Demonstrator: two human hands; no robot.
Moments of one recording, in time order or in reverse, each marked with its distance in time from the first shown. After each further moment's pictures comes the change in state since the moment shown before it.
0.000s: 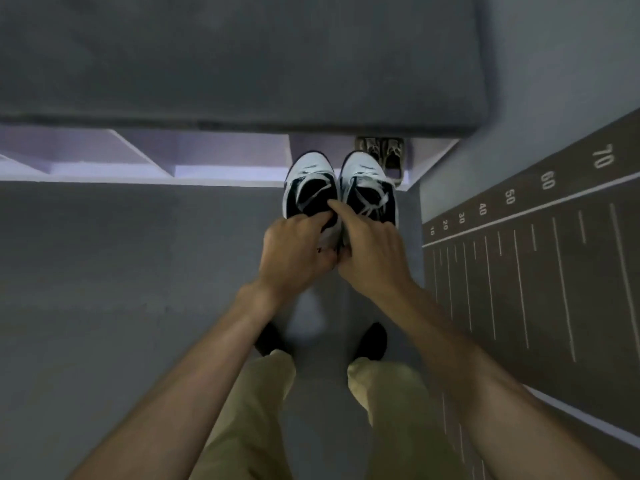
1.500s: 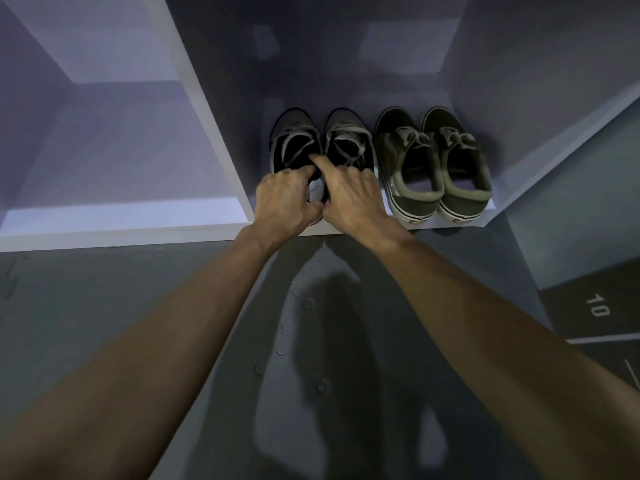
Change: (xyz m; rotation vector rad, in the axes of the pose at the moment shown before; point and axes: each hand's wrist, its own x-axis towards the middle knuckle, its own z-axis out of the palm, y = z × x) left_hand 0.368 -0.285 0.433 0.133 0.266 0.086; right_hand 0.340 0.304 0.446 -0.185 0.172 -0.037
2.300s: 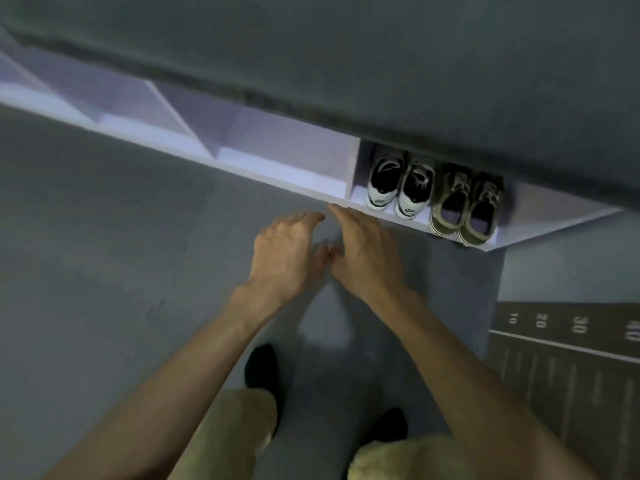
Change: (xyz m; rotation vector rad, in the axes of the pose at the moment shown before) left_hand -0.185 0.111 -0.400 -0.008 -0.163 -0.500; right_hand -0.135 -0.216 -0.337 0.278 -0.357 -0.203
